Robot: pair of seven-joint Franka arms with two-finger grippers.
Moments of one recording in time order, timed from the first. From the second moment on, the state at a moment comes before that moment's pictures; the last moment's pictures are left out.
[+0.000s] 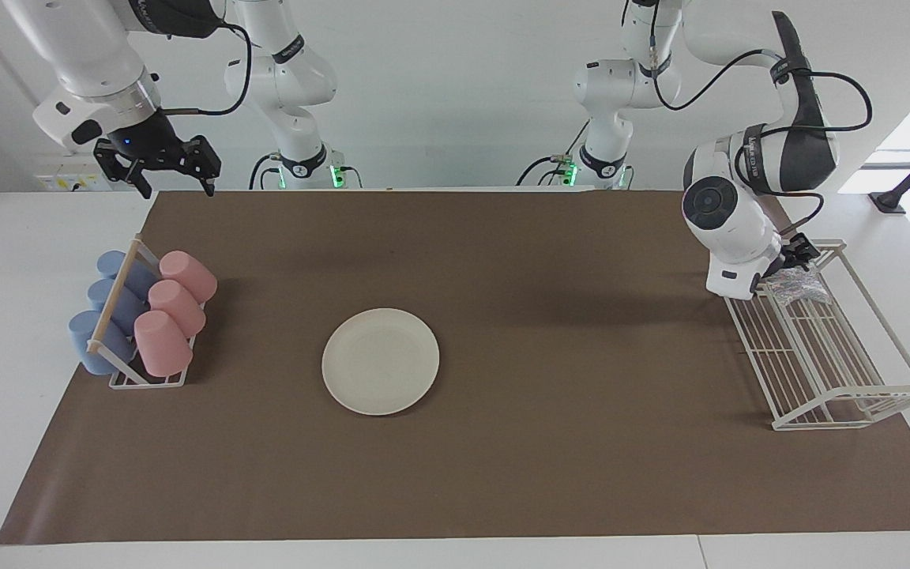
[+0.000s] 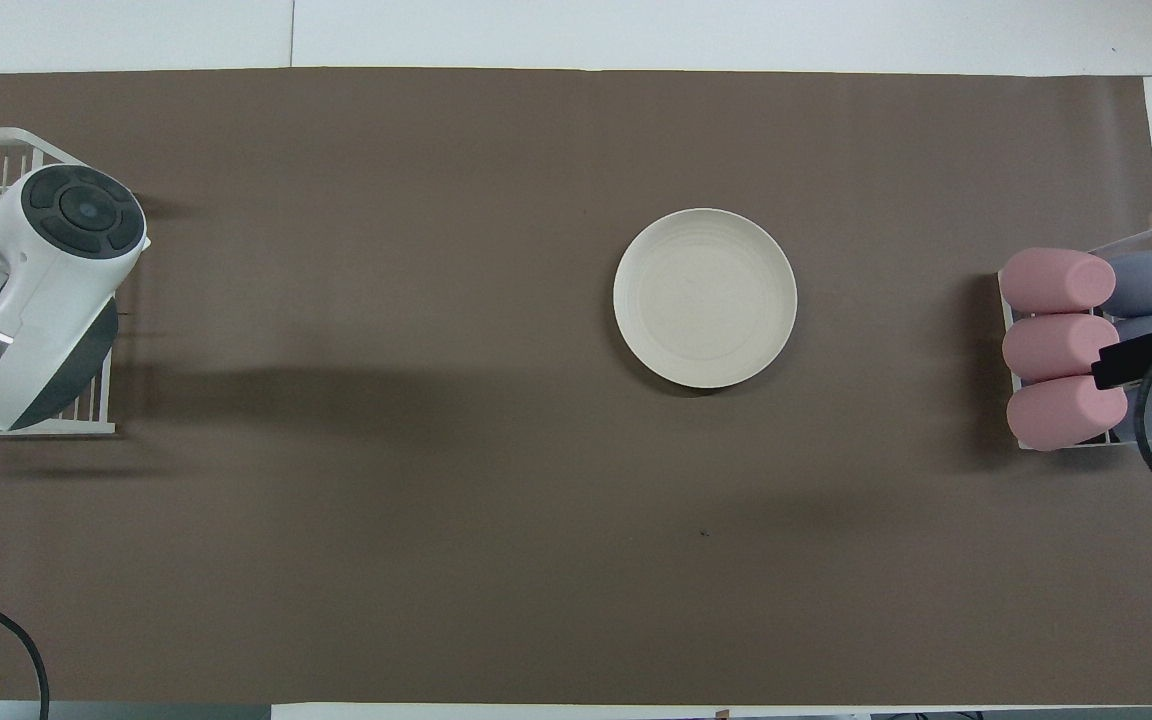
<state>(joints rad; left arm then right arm) -0.10 0.15 -0.04 -1.91 0.82 1.78 -0.47 0.02 -0.11 -0.07 -1.69 -0.06 1.49 -0.12</state>
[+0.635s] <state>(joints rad) -0.10 0.15 -0.04 -1.92 0.82 1.78 -0.49 0.02 -0.11 -0.07 -1.69 -0.06 1.49 -0.12</state>
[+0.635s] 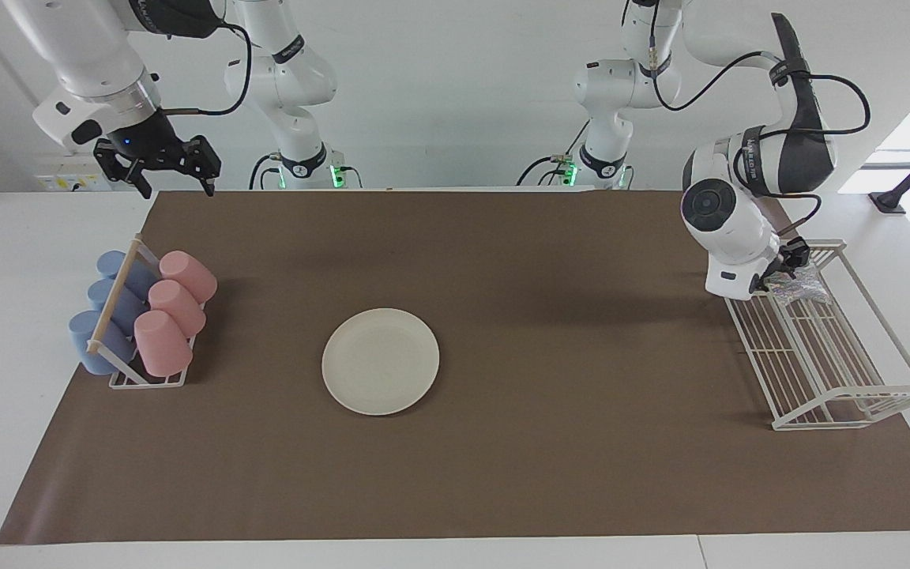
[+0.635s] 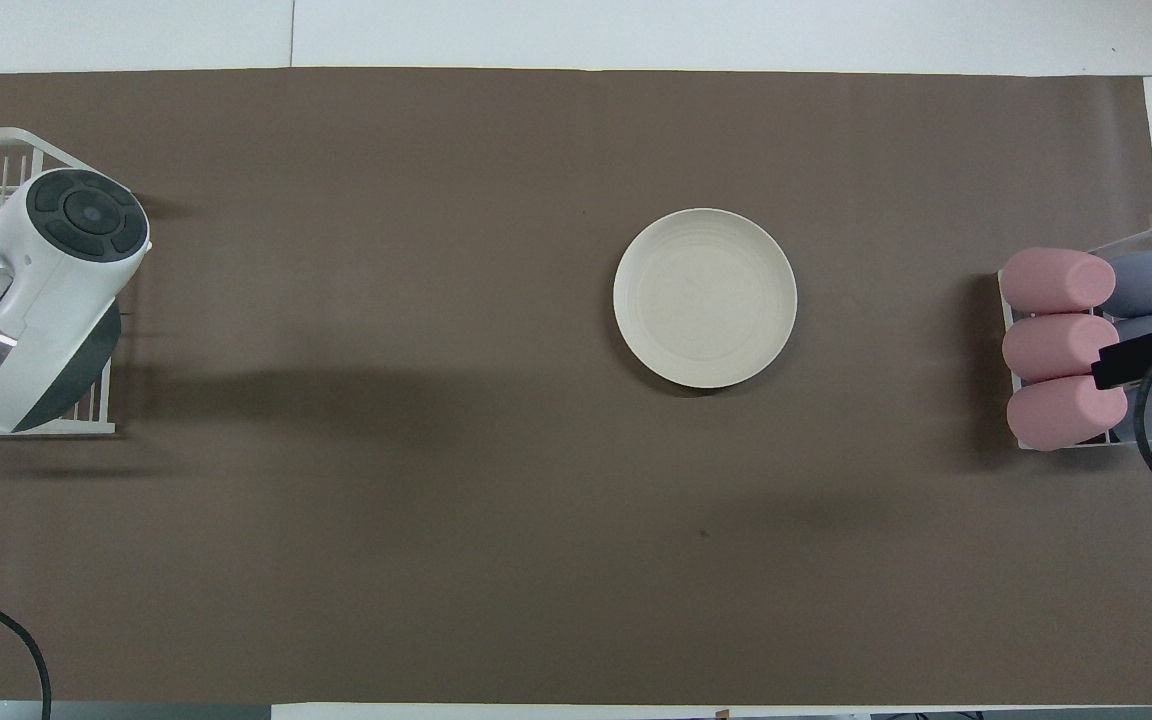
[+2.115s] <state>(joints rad) -0.02 0.20 -0.02 -1.40 -0.29 1.50 -0.49 0.15 -0.11 -0.03 -1.68 0.02 1.59 1.13</state>
